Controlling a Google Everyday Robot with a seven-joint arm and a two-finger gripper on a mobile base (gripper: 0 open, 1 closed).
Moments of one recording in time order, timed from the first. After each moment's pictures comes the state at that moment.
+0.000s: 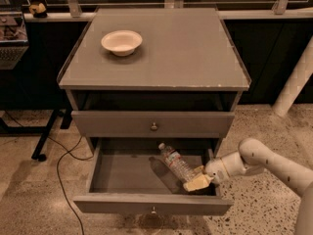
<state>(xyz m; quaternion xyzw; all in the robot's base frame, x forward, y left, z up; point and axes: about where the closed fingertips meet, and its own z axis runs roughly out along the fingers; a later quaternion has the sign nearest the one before) 0.499 -0.149 0.455 -0.40 0.76 0.47 0.18</state>
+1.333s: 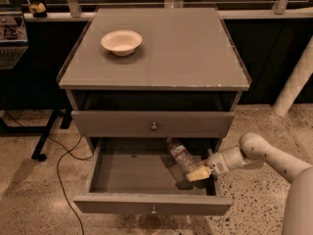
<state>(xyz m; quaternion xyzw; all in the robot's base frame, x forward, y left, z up) 0.543 -0.171 0.436 -0.34 0.82 0.43 0.17</state>
